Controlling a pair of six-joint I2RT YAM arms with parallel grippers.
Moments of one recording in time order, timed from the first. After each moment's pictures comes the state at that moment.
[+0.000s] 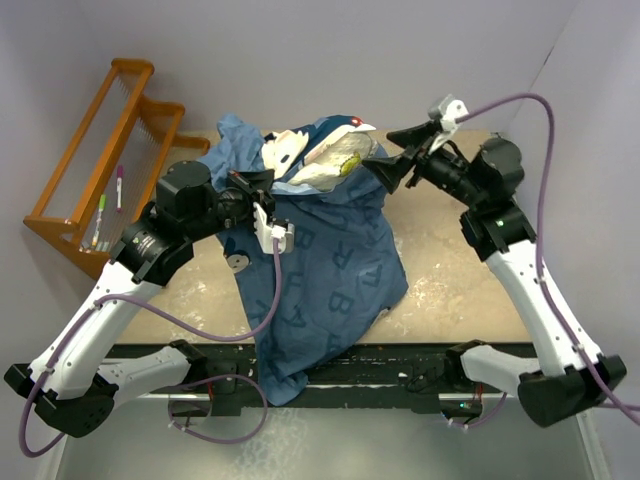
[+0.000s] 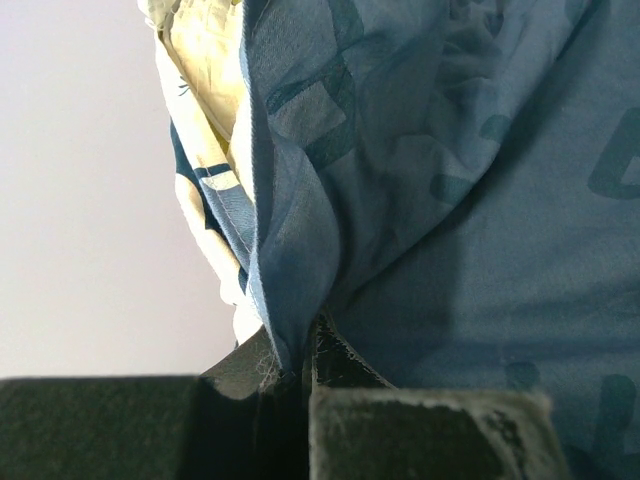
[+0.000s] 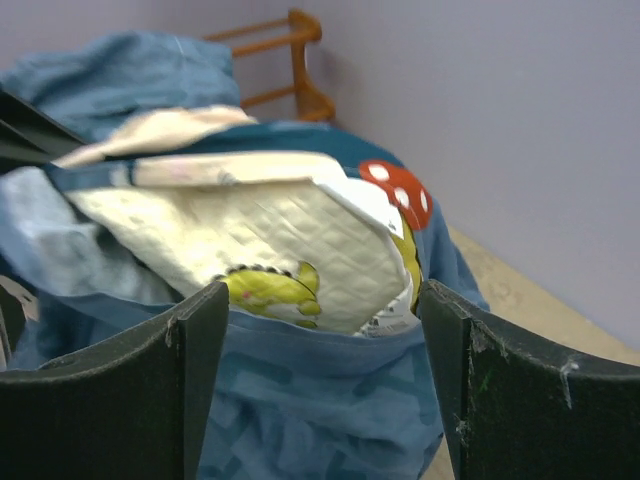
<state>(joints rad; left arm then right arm) -0.61 1.05 1.36 -0.58 0.26 1.42 0.33 1.17 1.28 -0.01 -0.56 0.07</state>
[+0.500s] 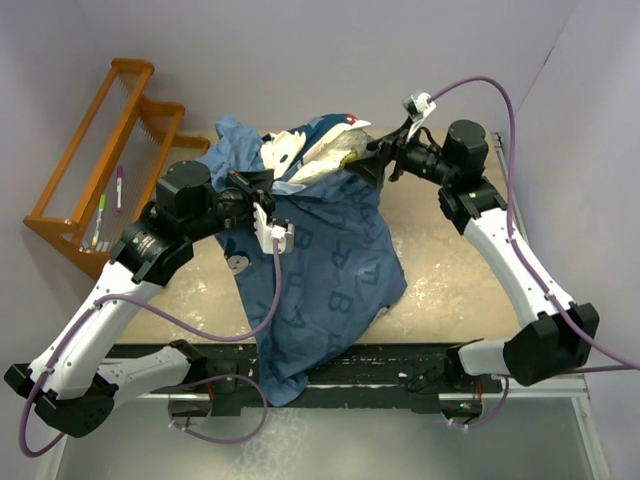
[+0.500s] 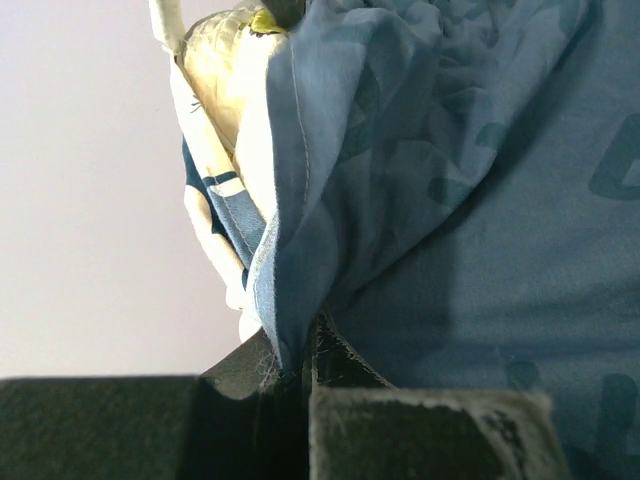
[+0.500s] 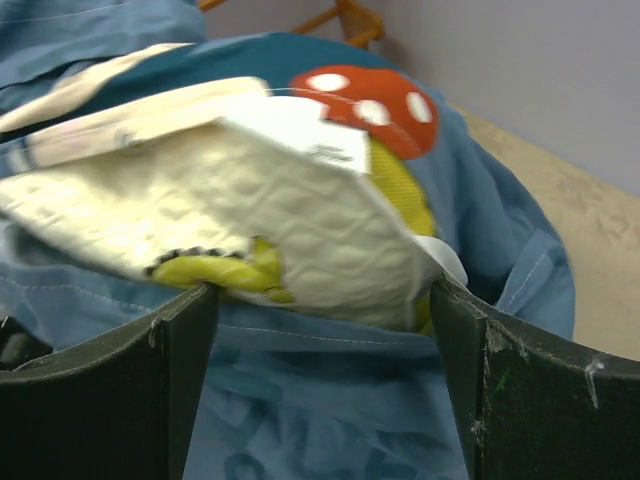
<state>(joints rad) -0.61 1.05 1.36 -0.58 0.26 1.42 0.30 1.32 1.30 0.01 -0.69 0.23</state>
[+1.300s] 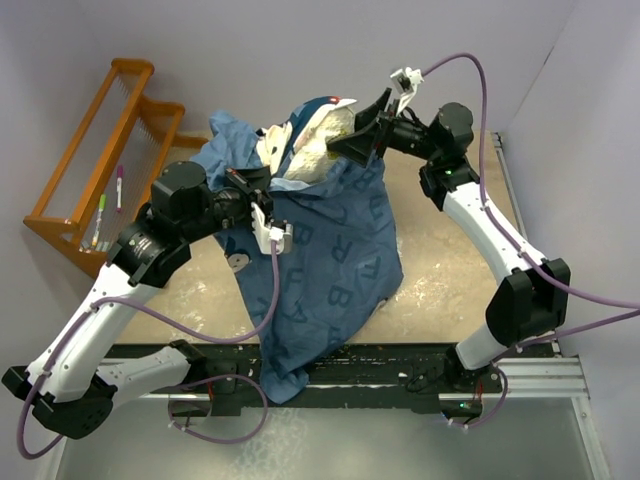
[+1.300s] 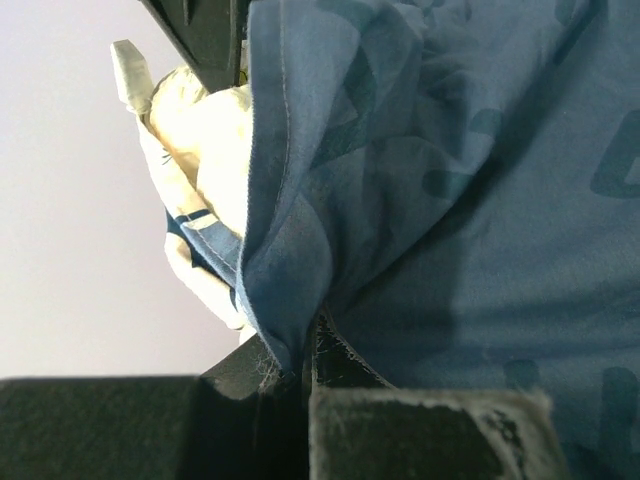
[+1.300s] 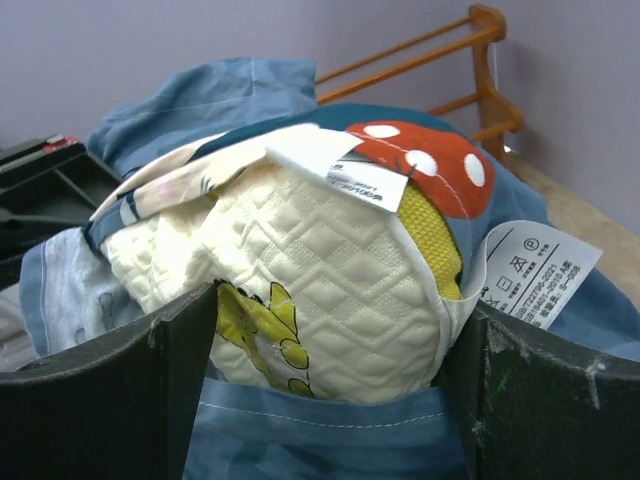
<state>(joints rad) -0.62 1.04 1.37 -0.56 0.25 1.44 0.32 1.57 1.43 0.42 -0.91 0.57</state>
